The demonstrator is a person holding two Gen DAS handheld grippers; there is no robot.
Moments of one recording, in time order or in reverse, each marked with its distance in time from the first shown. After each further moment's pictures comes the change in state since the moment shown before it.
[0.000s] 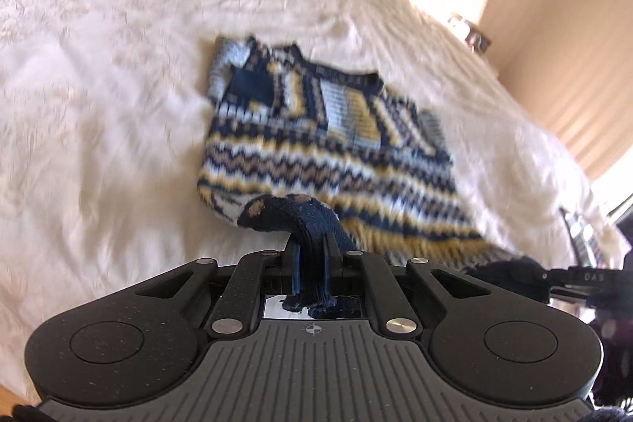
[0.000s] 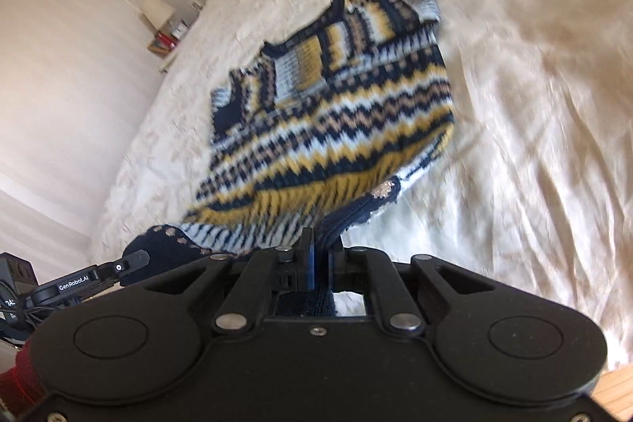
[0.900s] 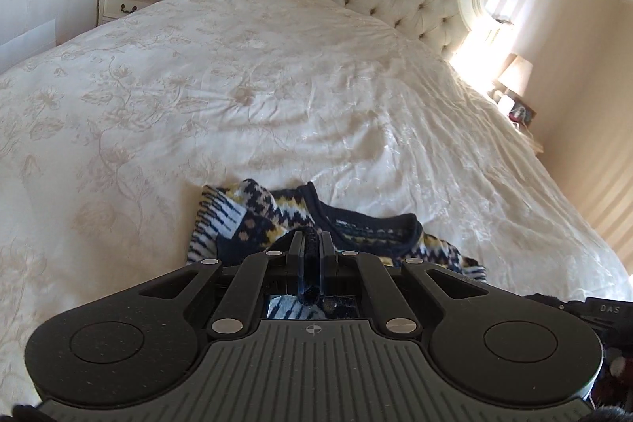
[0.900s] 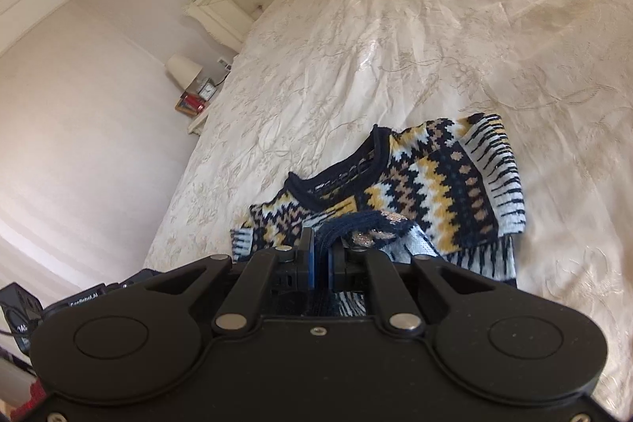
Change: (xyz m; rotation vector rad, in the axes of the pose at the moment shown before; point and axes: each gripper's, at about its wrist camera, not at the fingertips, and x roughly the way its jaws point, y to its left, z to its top) left arm 0.094 -0.021 0.162 -0.029 -0.180 0.128; right arm 0.091 -0.012 0.190 0.034 -0.106 0.111
